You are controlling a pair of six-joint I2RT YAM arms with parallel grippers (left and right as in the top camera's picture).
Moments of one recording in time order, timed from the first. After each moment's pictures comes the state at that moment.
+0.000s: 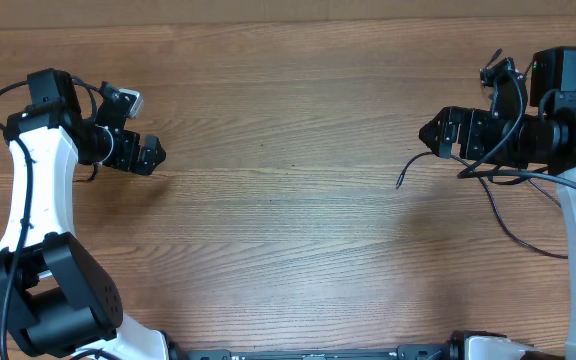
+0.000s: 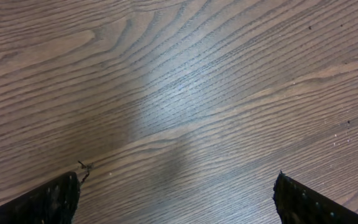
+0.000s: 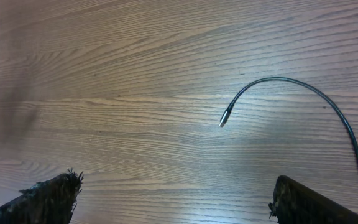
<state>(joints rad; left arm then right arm) 0.31 1.77 1.44 -0.97 0.36 0.55 -0.06 1.43 1.59 -1.28 -0.37 0.07</state>
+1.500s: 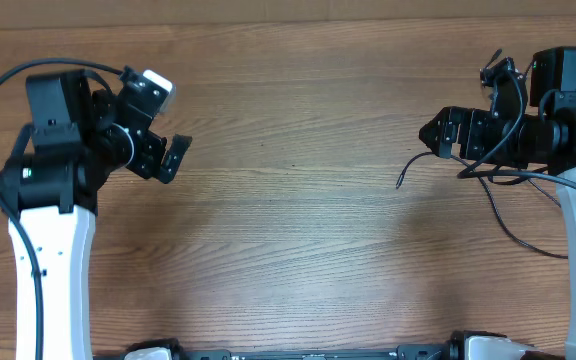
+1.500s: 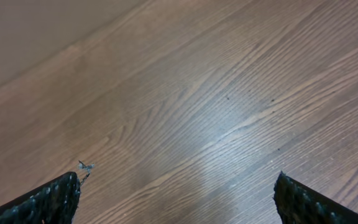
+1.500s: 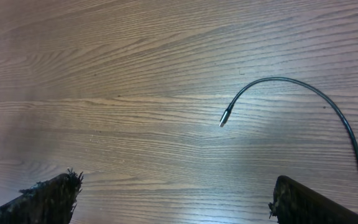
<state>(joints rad) 0.11 1.32 1.43 -0.97 0.35 0.55 -0.06 1.43 1.59 -1.28 -0.37 0.07</state>
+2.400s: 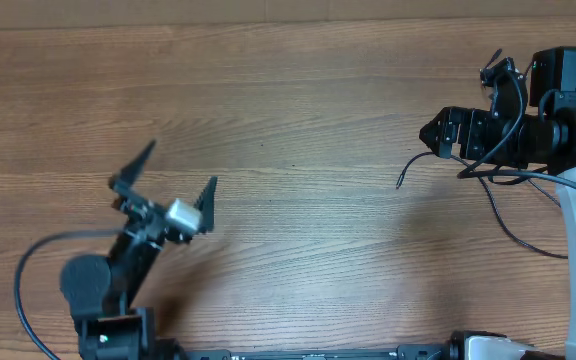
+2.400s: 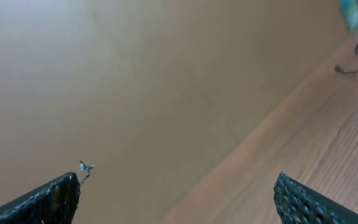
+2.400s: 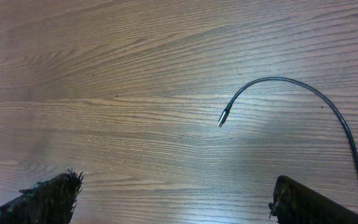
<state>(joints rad) 0.10 0.54 0.39 0.29 0.57 0.55 -0.06 1.43 1.59 -1.28 -0.36 0.07</state>
